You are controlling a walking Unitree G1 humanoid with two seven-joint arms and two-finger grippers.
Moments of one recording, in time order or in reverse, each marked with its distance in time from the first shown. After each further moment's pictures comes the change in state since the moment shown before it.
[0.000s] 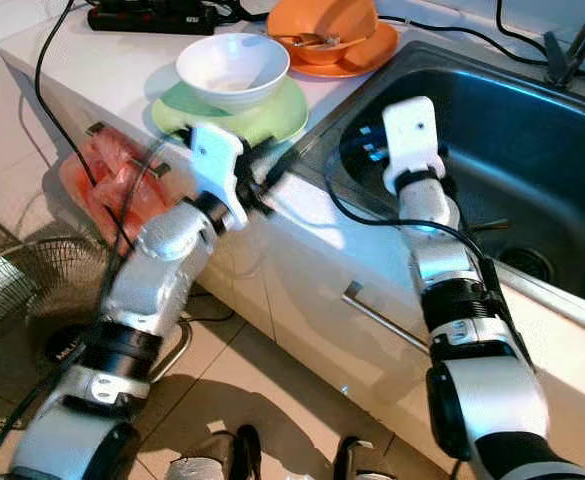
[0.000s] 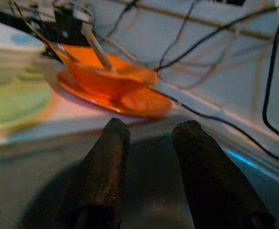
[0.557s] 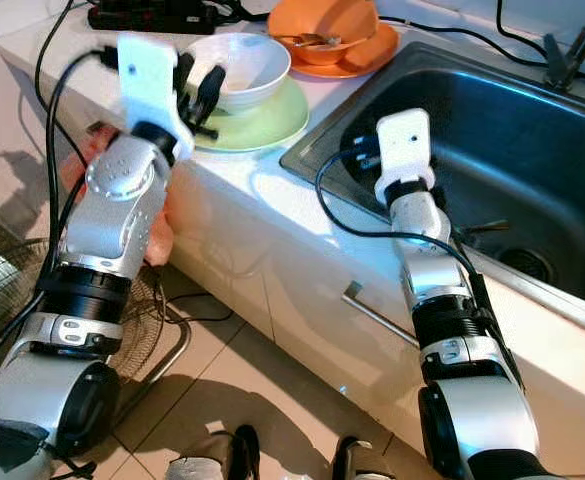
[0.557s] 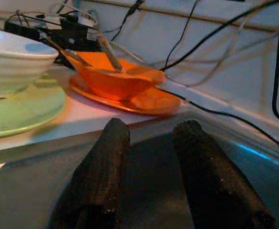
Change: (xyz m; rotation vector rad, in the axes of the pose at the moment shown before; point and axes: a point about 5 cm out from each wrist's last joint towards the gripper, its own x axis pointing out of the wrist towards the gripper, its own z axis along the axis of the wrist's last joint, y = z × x) left arm 0.008 0.062 0.037 0.134 -0.031 0.308; right arm -0.011 0.010 -0.005 0.078 0.006 -0.013
